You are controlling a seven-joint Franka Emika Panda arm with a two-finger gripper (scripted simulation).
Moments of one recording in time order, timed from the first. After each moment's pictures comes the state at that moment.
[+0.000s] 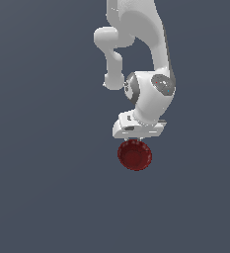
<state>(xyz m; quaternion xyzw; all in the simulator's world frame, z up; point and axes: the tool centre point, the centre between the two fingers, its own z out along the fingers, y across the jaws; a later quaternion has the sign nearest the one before) -0.006 0.083 0.130 0.99 0.07 -0.02 0.08</state>
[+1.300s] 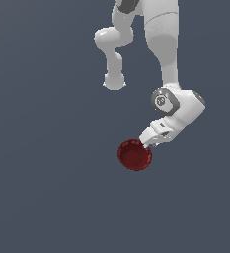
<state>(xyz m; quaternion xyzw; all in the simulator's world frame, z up) -0.010 0.173 0.067 0.96 0.19 0.03 0.23</state>
